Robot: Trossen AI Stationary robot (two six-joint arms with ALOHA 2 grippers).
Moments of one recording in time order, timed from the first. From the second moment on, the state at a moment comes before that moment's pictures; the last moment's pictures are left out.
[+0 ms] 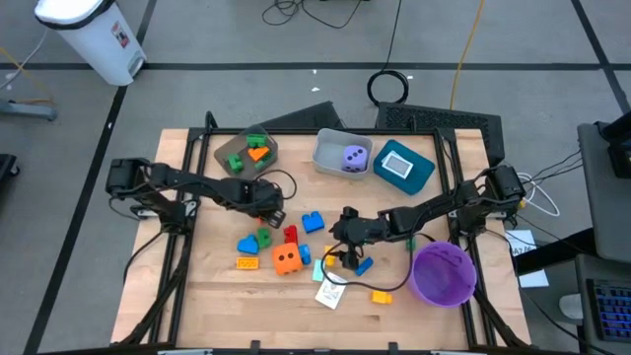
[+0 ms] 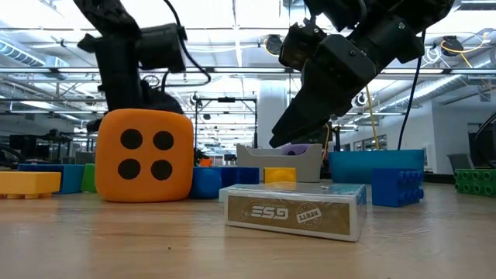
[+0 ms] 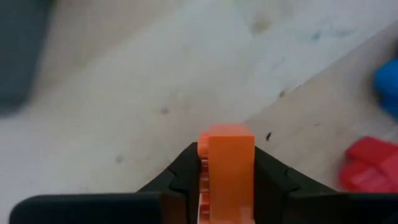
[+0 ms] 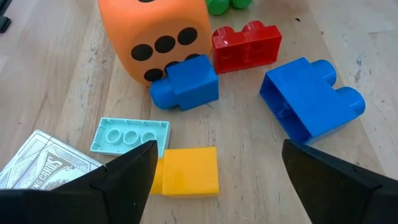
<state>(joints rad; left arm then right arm) 0.08 1.50 0.79 -0.60 -0.19 -0.90 0.20 1.68 0.85 0.16 0.10 0.24</state>
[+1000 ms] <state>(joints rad) 0.68 1.32 1.03 -0.90 -0.32 -0.37 0.20 1.68 0.85 0.17 0.10 0.22</state>
